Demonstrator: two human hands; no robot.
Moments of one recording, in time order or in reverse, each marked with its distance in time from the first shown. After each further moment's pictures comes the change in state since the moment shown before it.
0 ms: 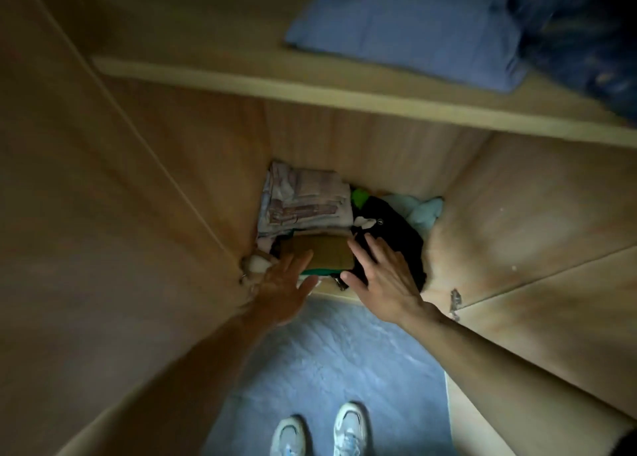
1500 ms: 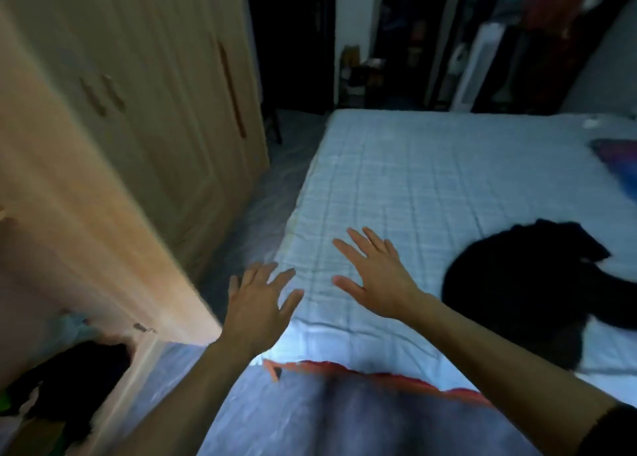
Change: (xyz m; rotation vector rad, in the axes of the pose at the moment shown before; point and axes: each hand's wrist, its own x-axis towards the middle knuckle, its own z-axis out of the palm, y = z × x) left_hand -0.658 0.342 0.081 0.478 -0.164 1.457; right_hand -0.906 -0.171 -0.049 0.122 0.610 1.270
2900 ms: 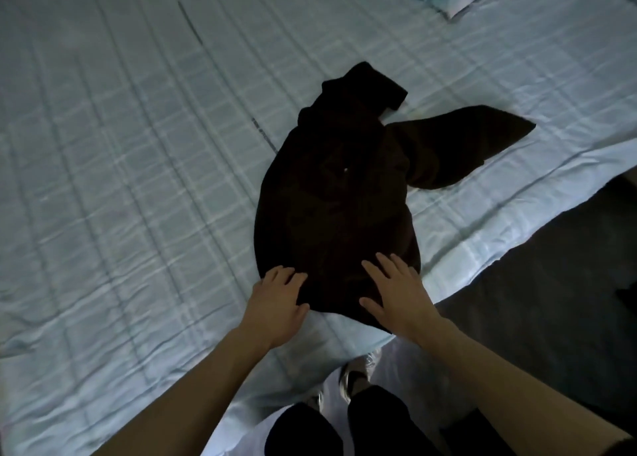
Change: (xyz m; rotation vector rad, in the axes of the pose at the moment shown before) left_hand 0.266 0.405 0.351 0.171 -0.685 0.734; right_hand -0.189 0.469 0.135 0.234 -0.274 0.931
